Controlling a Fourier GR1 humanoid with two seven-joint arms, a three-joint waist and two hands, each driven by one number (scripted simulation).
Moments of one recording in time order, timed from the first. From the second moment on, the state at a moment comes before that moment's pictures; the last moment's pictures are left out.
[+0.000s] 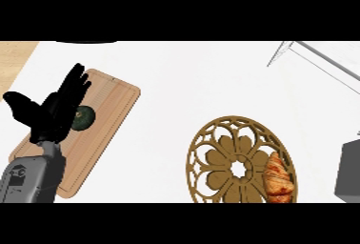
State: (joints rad) left arm -0.27 0.20 0.10 -1.49 0.10 -0.01 0.23; right arm -0.65 -0.94 -0.47 -0.84 0.21 0.39 -0.26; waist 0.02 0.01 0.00
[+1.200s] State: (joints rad) left arm -0.30 0.20 0.10 -1.47 0.10 -0.03 0.22; right arm -0.91 -1.06 -0.55 -0.27 0.27 0.19 -0.52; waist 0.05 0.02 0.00
